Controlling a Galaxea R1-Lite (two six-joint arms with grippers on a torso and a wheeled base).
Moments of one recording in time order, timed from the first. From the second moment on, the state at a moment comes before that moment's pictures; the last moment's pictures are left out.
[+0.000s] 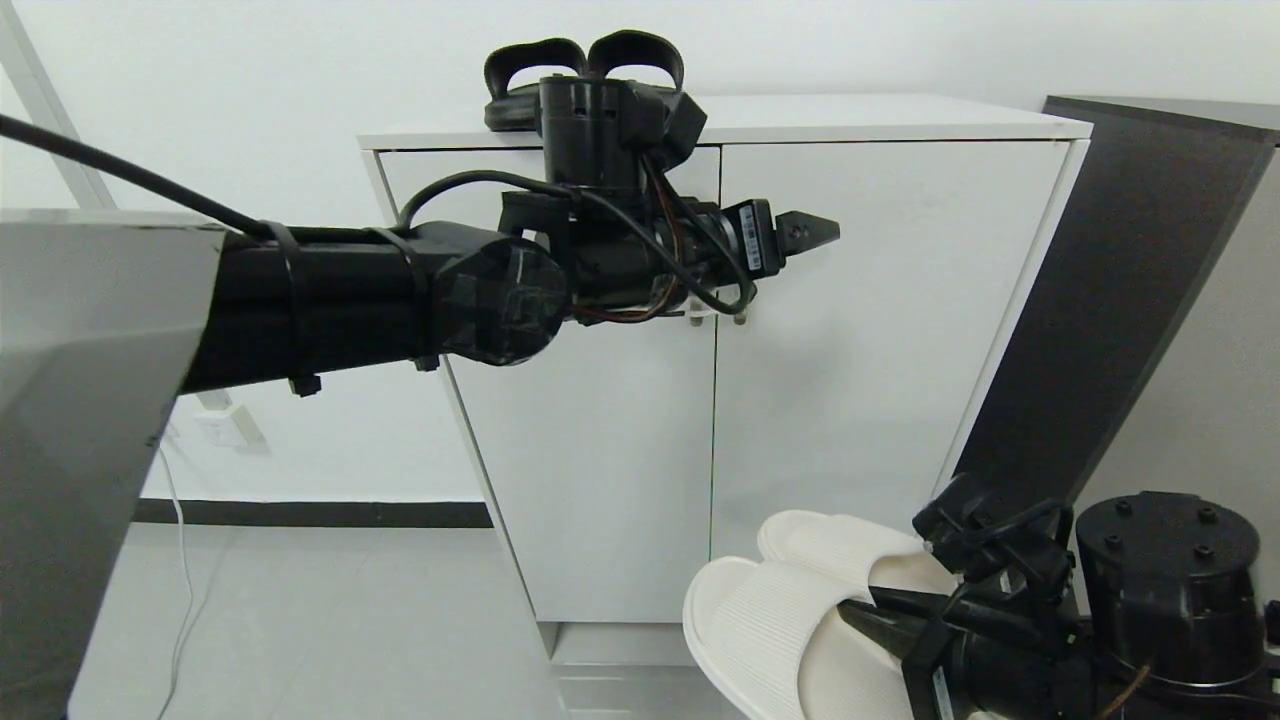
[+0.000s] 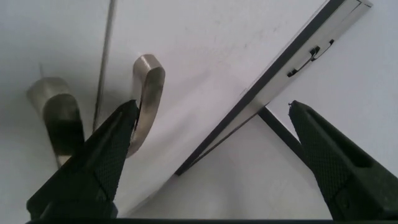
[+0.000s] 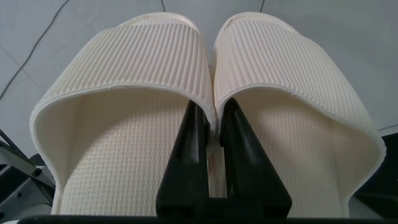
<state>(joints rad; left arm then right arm) -0.63 2.07 -1.84 -0.18 -0.23 -0.35 0.81 1.54 -0.43 -0.70 -0.07 0.05</state>
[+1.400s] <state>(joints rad) -0.66 1.71 -1.29 -0.34 -0.24 -0.35 0.85 1.50 -0.36 -0.73 0.00 0.00</state>
